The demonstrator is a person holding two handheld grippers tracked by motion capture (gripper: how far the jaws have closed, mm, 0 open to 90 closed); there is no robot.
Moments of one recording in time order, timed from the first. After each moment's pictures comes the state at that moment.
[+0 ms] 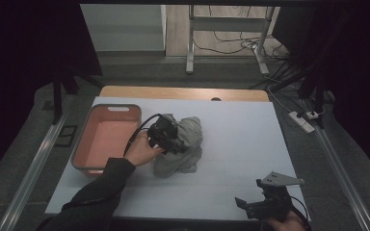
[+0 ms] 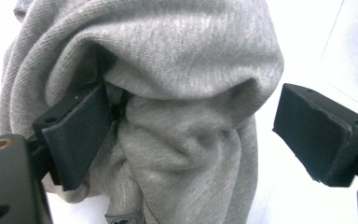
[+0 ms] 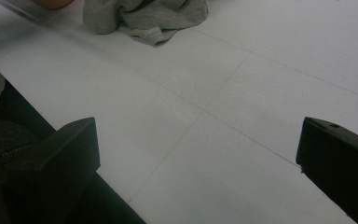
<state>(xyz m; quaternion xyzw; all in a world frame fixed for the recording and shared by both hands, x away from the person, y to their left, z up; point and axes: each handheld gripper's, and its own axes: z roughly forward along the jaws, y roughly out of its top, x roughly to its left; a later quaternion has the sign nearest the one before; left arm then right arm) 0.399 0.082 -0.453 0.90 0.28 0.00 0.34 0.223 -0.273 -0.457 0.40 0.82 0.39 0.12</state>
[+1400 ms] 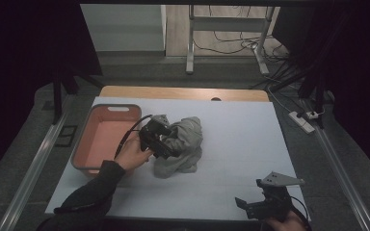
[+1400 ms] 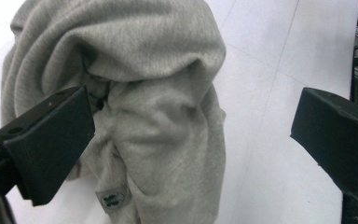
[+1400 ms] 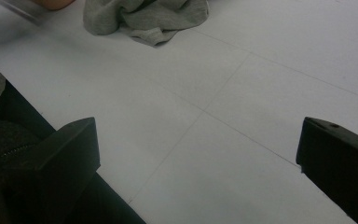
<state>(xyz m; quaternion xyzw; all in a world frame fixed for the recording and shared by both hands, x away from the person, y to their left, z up) 0.379 0.104 -0.440 0.89 0.25 -0.01 0.38 0.223 -0.273 -0.457 0.40 0.82 0.39 0.12</state>
